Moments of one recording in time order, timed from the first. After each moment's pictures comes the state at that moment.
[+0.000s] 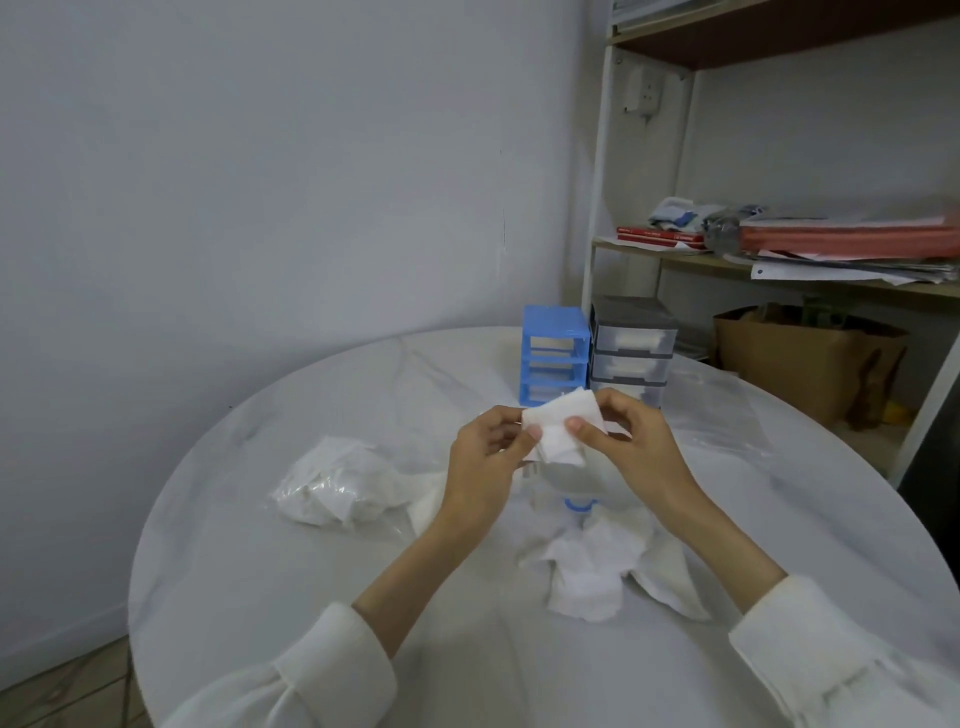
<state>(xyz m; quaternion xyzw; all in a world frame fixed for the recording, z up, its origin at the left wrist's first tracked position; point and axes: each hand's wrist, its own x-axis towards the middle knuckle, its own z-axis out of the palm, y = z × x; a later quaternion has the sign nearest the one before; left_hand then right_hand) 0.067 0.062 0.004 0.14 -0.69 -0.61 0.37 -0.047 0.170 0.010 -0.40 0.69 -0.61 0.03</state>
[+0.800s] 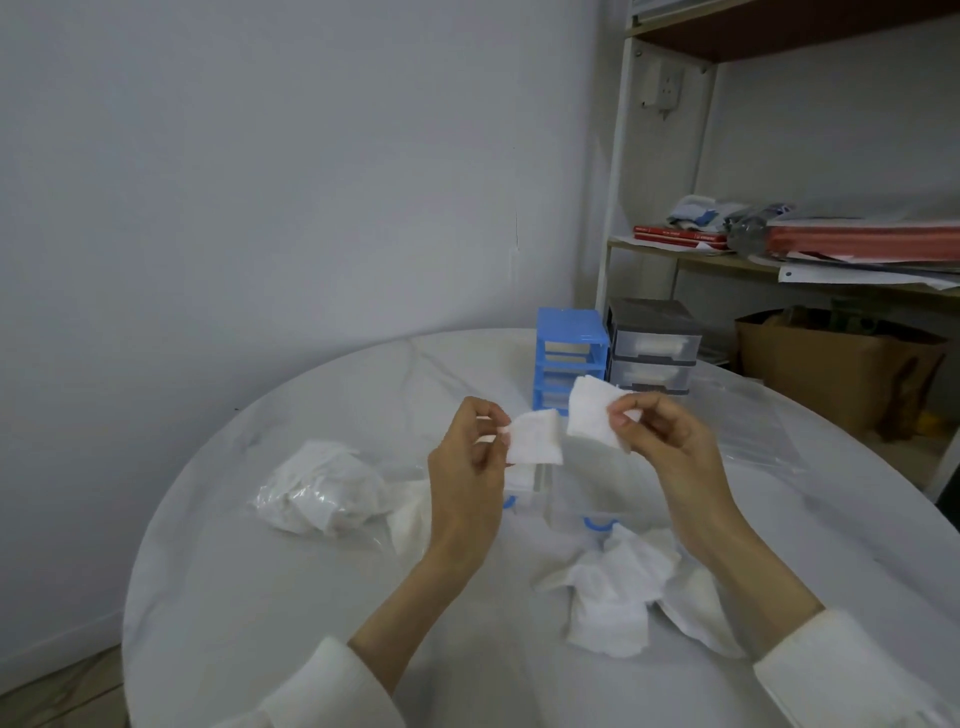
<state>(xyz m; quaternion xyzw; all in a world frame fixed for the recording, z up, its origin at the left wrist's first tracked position) 0.075 0.048 -0.002 0.15 -0.69 -0.52 0.48 -0.044 0.171 0.016 -0.35 0.59 -0.73 0.05</state>
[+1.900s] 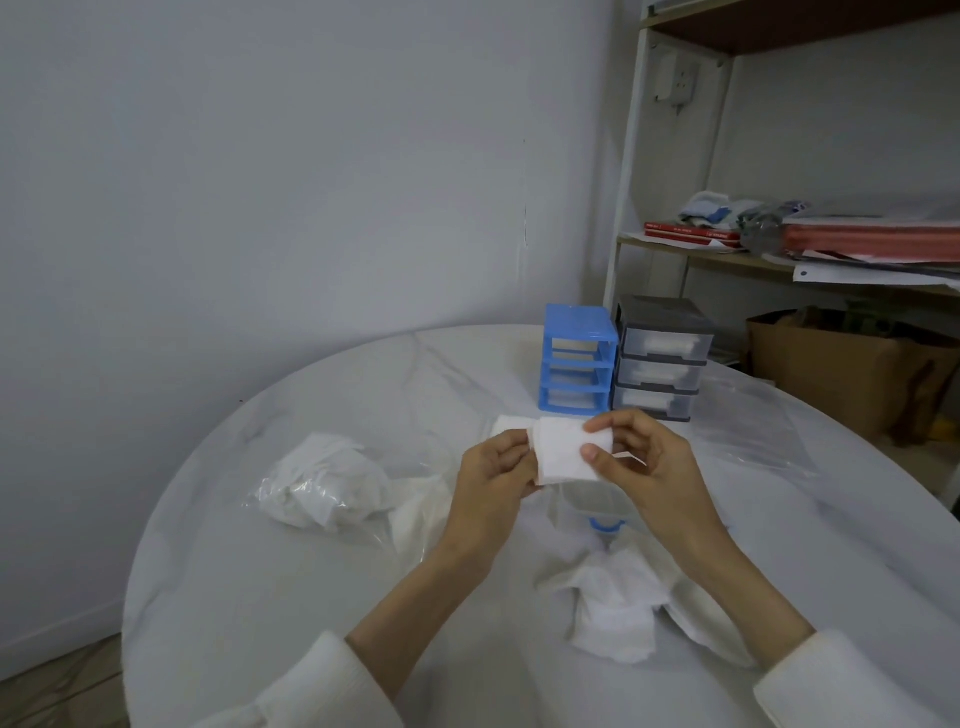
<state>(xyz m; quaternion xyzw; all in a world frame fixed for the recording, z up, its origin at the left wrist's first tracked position) 0.074 0.056 -0.001 0.13 -0.65 -0.68 0.33 -0.037 0.164 0.001 -0.41 0.66 -0.63 0.06</state>
